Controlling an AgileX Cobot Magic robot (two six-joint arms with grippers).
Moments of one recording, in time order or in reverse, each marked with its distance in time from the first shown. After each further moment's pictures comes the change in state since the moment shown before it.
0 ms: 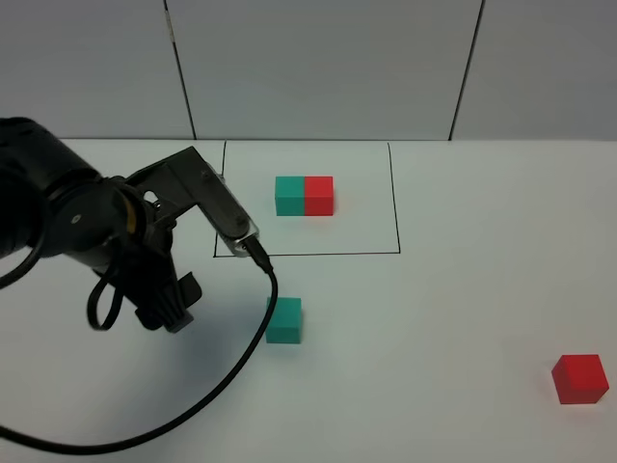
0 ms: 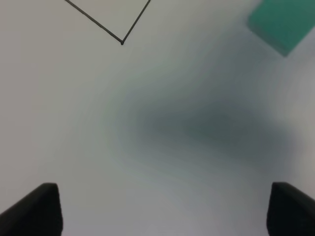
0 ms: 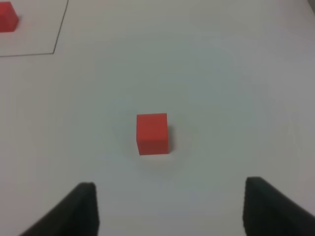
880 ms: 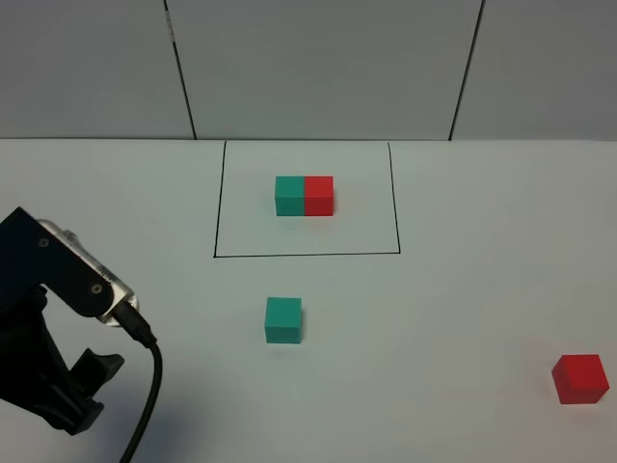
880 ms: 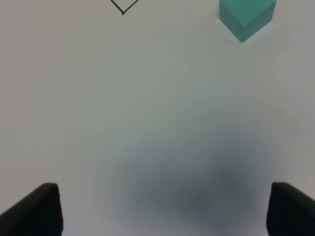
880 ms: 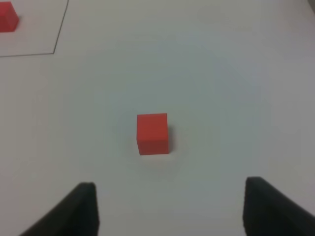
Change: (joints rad) left arm 0.000 -0.540 0.372 -0.070 -0.054 -0.160; right arm 0.000 0.000 0.000 0.000 0.000 0.000
